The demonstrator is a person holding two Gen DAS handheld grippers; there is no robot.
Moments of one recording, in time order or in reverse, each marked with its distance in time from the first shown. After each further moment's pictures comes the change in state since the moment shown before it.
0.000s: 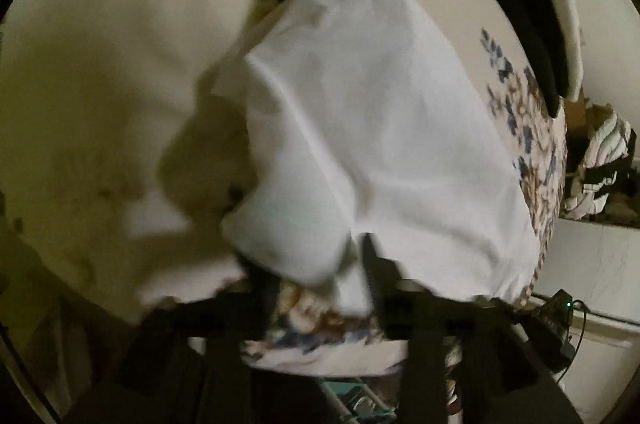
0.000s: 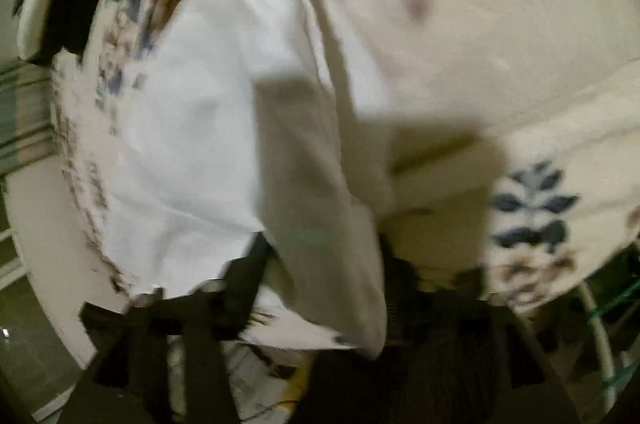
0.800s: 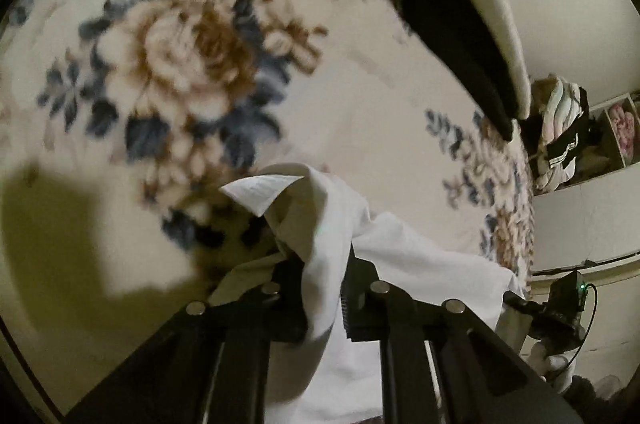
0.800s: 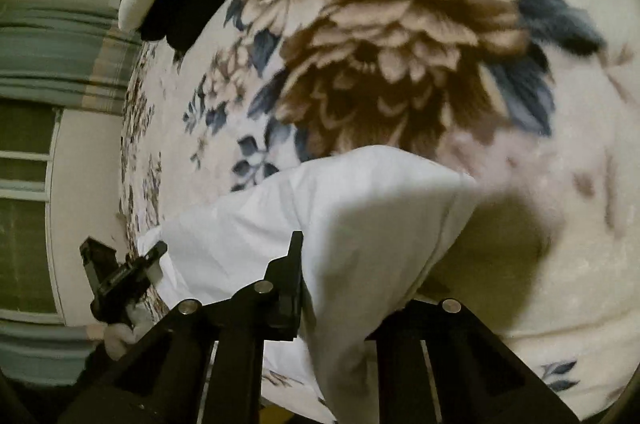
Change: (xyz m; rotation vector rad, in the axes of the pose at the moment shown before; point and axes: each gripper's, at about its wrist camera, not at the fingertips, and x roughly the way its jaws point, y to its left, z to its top) left arm 0.006 -0.025 0.105 0.263 -0.179 -0.138; right arm -0.011 0.065 0.045 -0.335 -0.223 0.212
